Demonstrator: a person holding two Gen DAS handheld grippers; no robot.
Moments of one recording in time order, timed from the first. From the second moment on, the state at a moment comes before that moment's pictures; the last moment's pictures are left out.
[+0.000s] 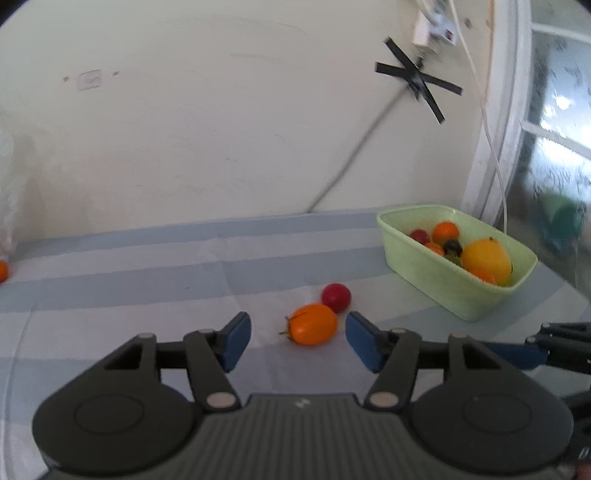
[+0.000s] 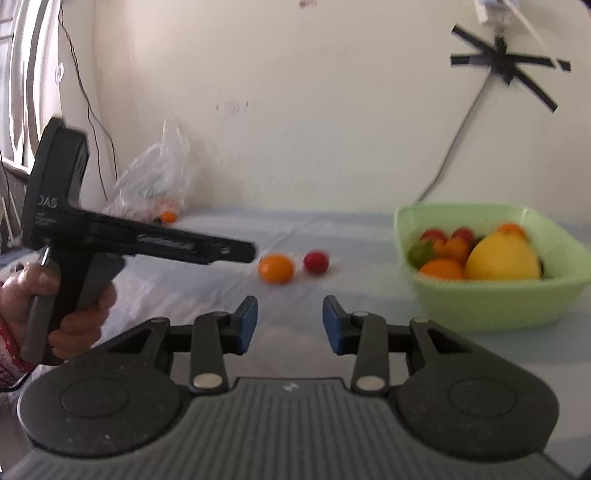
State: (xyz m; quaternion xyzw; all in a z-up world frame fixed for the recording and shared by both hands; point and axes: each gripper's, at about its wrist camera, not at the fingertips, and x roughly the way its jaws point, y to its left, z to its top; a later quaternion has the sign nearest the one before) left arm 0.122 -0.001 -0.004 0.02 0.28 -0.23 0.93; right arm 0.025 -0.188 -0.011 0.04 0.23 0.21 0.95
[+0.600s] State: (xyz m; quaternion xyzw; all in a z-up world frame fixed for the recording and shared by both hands) left arm 0.104 0.029 -0.014 0.01 0.29 -0.19 0.94; right arm 0.055 -0.176 -0.001 0.05 0.25 0.19 0.95
